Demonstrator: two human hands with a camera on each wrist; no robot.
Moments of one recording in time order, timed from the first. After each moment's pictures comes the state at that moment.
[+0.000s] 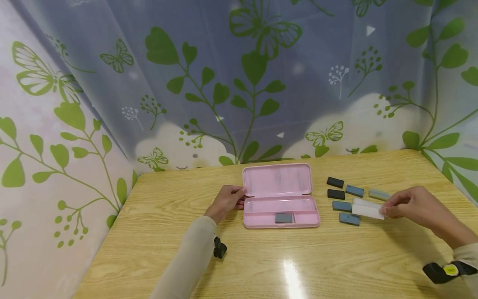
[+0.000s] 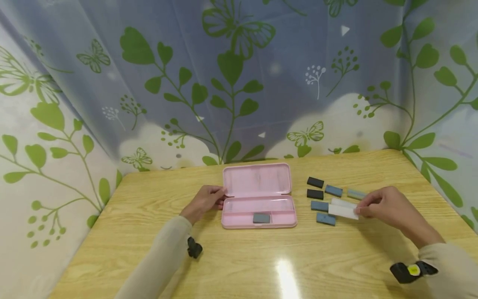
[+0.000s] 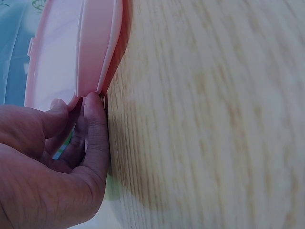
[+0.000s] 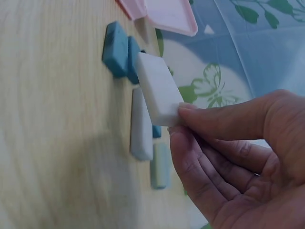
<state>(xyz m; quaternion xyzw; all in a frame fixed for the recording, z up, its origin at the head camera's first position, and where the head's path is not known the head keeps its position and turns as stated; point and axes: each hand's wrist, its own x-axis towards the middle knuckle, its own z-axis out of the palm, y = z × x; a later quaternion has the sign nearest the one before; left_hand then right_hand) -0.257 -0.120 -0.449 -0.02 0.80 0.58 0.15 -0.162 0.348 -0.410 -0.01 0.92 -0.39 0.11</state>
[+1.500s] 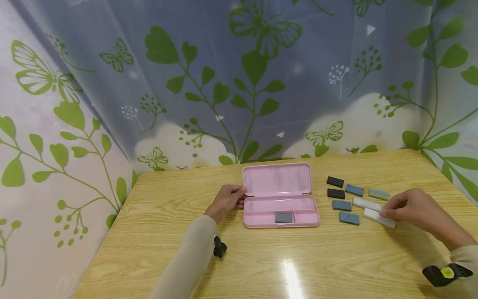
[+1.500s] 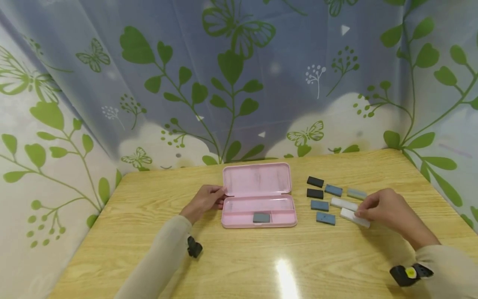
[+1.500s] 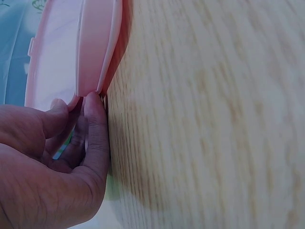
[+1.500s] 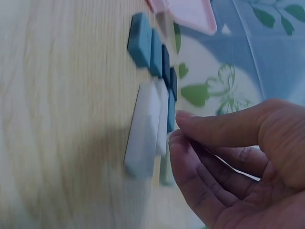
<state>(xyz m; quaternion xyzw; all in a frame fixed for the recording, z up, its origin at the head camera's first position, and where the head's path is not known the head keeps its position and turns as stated) -0.256 -0.120 -0.447 -0.02 0.80 0.59 0.15 -0.163 0.345 -0.413 -0.03 0.94 -0.32 0.09</state>
